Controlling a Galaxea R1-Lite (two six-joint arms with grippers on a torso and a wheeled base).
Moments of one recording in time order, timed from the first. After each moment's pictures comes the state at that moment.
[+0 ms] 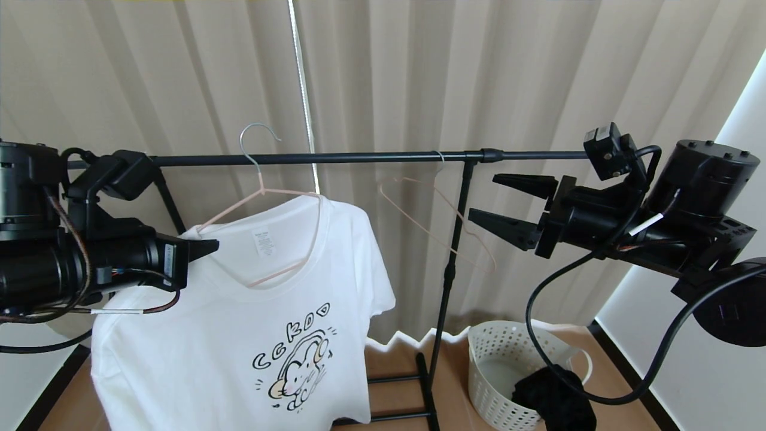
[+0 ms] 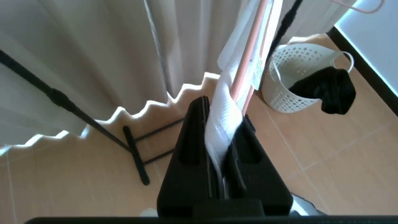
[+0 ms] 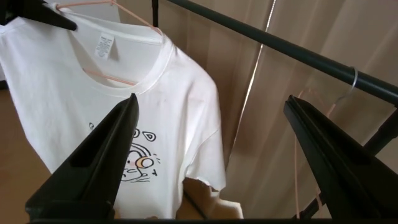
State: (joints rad) left arm -0.12 1.43 -0.83 -0.14 -0.20 0.11; right arm 0.30 1.76 -0.83 -0.94 0.67 -0.04
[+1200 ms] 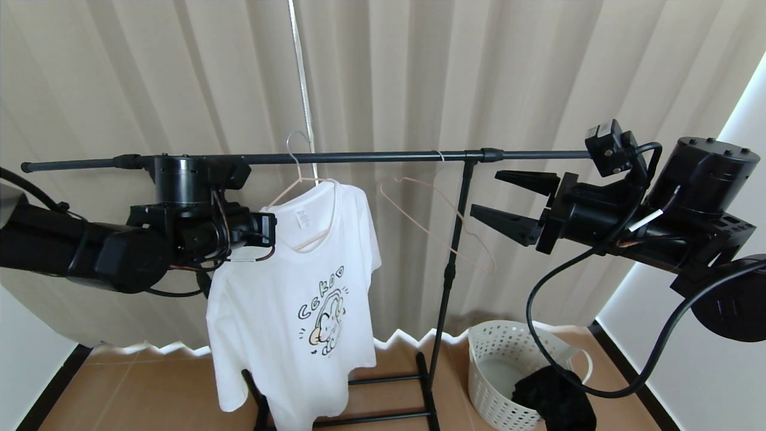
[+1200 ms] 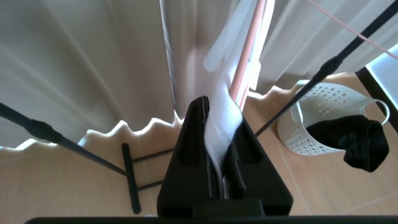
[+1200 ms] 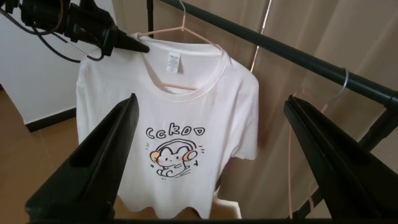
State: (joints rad) left arm -0.20 1.92 -1.10 -0.44 -0.02 -0.01; right arm 0.28 1.76 -0.85 -0.94 0.67 -0.04
